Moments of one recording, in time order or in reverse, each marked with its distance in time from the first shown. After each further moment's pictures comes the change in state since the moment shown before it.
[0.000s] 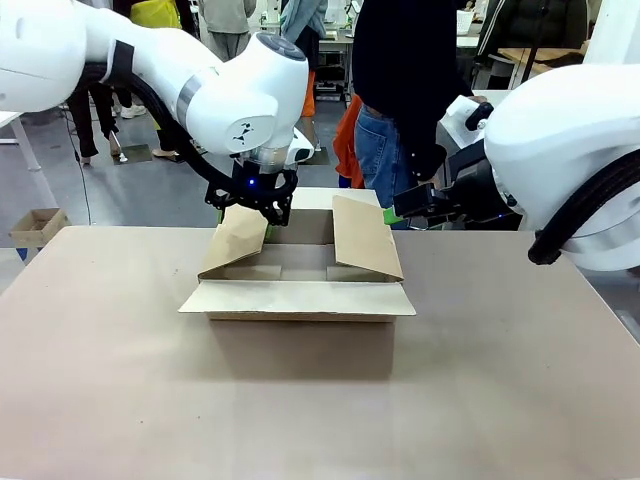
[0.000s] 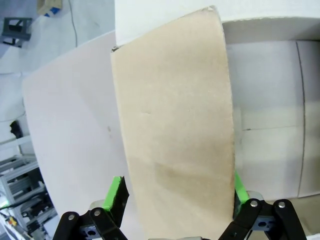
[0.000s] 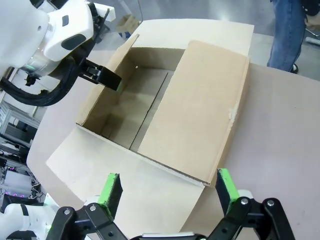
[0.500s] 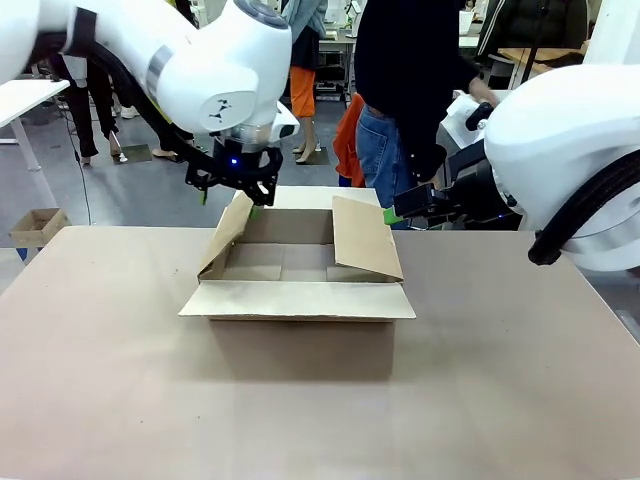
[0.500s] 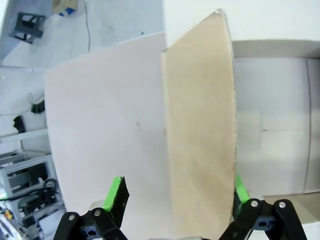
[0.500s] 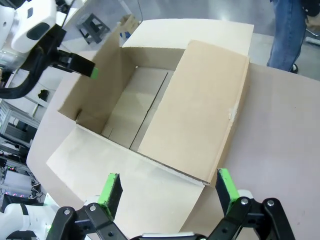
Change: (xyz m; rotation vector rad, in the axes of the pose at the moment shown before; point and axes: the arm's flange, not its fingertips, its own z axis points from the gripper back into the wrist) left arm -0.011 0.044 0.034 0.027 -0.056 0.076; right arm 0.000 0.000 0.000 0.000 0.000 0.000
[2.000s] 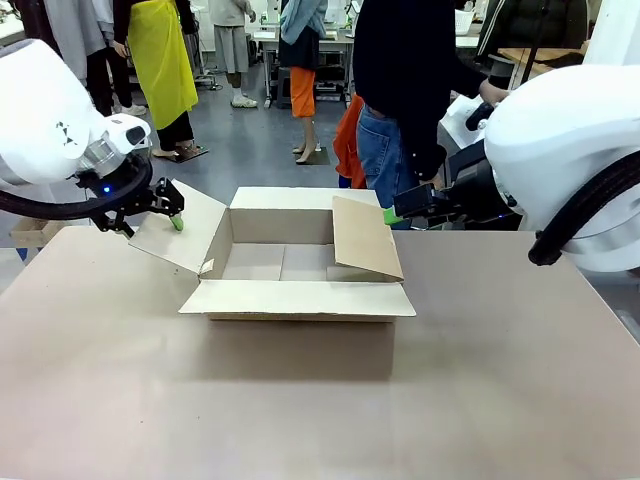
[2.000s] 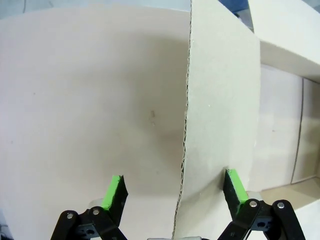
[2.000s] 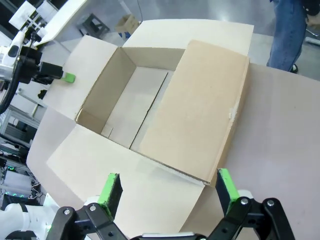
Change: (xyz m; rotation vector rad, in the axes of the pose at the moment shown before) left arm -0.046 0.172 -0.093 -0.467 0.011 0.248; right arm 0.000 0.001 0.001 -0.001 -0.001 0.000
